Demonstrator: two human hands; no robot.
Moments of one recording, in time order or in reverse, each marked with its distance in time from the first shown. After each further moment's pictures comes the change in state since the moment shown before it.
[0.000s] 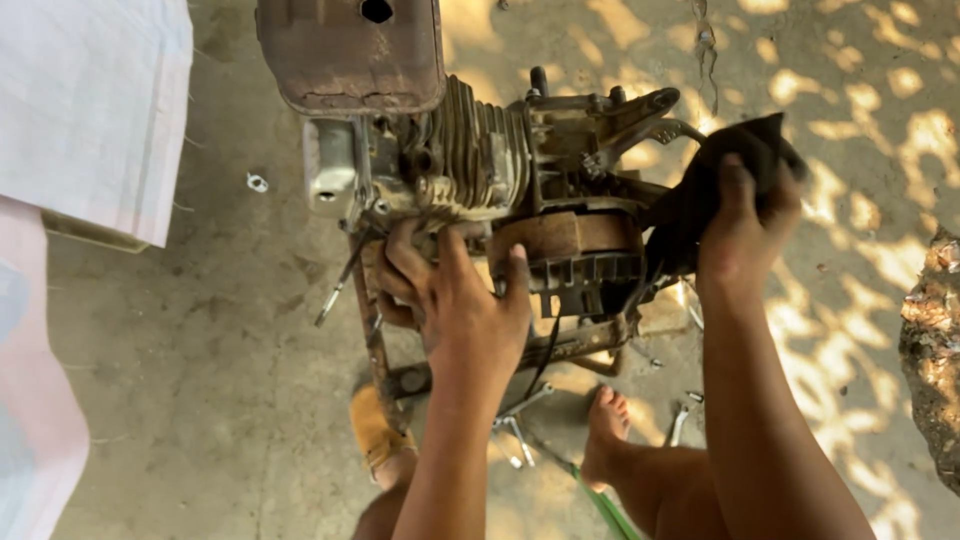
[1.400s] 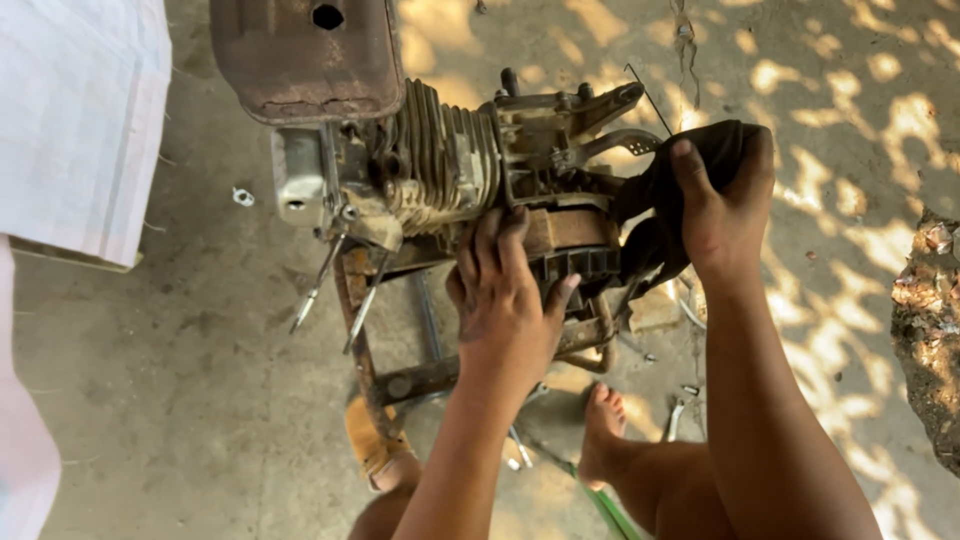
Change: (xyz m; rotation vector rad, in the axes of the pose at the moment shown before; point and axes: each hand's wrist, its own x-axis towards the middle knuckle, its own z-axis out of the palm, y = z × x) left_hand -0.011 0.012 0.041 0.097 0.110 0.517; right_hand 0.013 0.024 -0.017 -0.032 -0.152 -0.061
